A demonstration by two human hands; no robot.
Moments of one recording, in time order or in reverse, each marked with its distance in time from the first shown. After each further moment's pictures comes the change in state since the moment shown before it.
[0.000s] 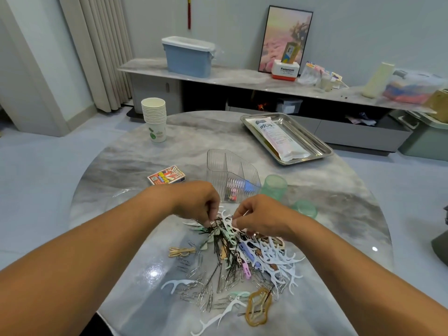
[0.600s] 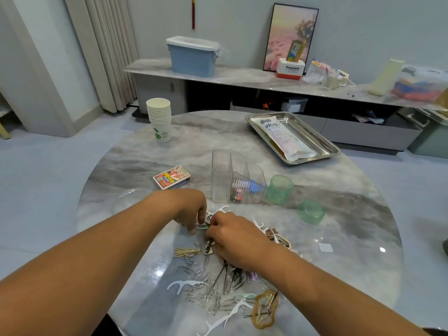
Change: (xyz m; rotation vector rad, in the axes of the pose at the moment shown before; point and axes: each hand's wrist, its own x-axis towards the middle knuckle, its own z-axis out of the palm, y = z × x) left_hand 0.004 -0.020 0.010 0.170 -0.108 -0.264; right_hand 0.018 -0.003 0.072 -0.768 0.104 -0.607
